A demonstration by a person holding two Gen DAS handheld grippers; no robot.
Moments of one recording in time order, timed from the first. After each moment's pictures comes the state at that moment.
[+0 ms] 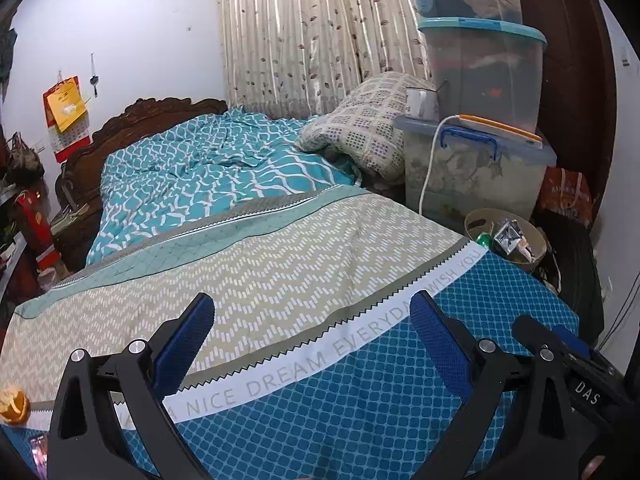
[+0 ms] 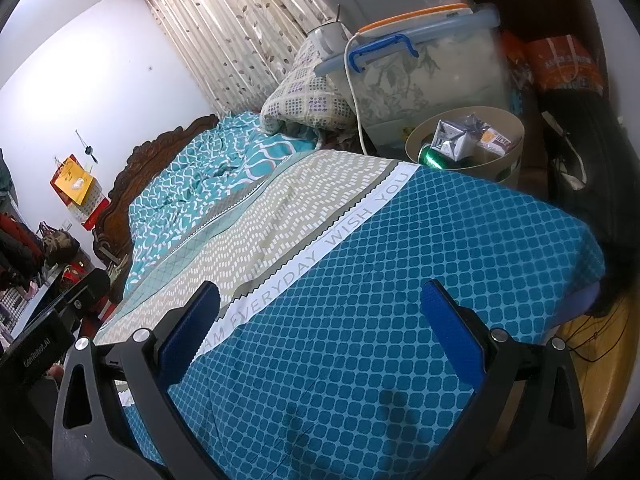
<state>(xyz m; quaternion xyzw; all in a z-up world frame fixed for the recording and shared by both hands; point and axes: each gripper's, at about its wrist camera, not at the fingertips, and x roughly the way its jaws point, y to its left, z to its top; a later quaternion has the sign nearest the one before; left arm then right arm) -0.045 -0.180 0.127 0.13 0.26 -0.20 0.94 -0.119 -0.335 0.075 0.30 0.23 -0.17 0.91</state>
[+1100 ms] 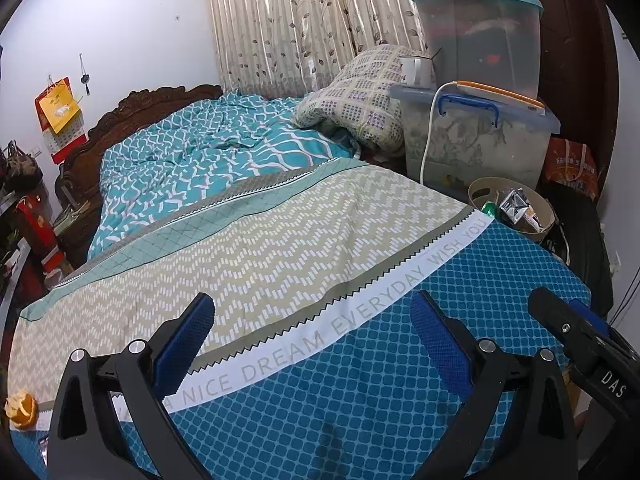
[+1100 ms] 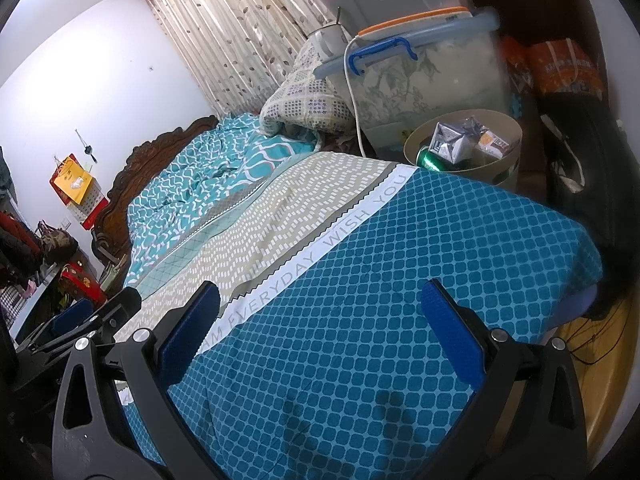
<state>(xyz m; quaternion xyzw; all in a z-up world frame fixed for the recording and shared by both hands) -0.041 -0.195 0.108 0.16 0.29 -0.19 0.92 -0.120 -0.338 0.076 0.30 0.23 -0.17 0.91</state>
